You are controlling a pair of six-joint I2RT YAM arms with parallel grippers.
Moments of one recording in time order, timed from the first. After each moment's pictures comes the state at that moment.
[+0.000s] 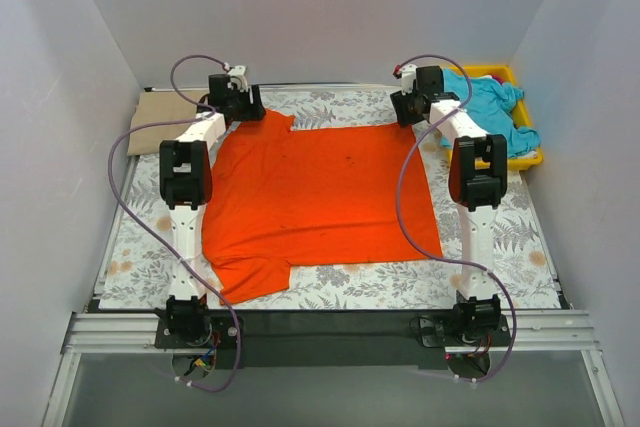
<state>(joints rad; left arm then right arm) -0.03 2.53 2.06 -0.09 0.31 -0.08 0.14 2.40 2.02 -0.40 -0.11 -0.28</state>
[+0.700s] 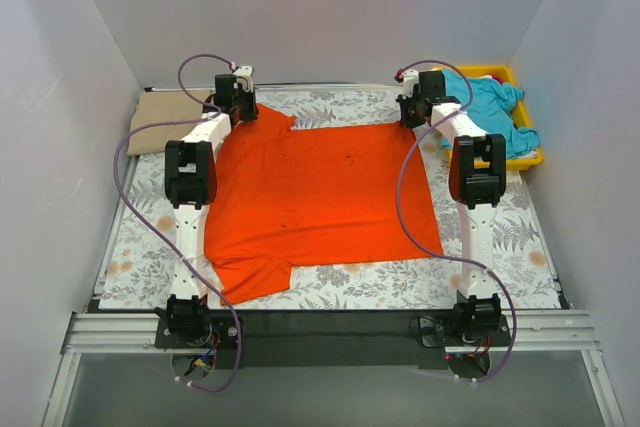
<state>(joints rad) -0.08 2.58 2.10 -0.08 0.24 -0.01 0.12 2.45 2.02 -0.37 -0.23 -0.24</state>
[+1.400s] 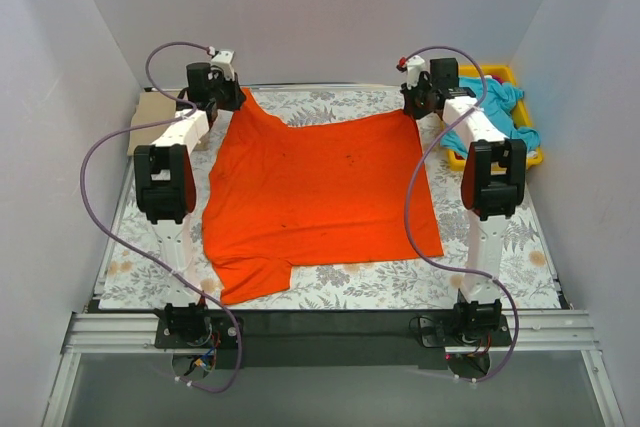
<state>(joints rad) -0.02 2.26 1.81 0.00 0.37 0.03 0.11 2.23 1.90 -0.40 -0.33 -0.38</state>
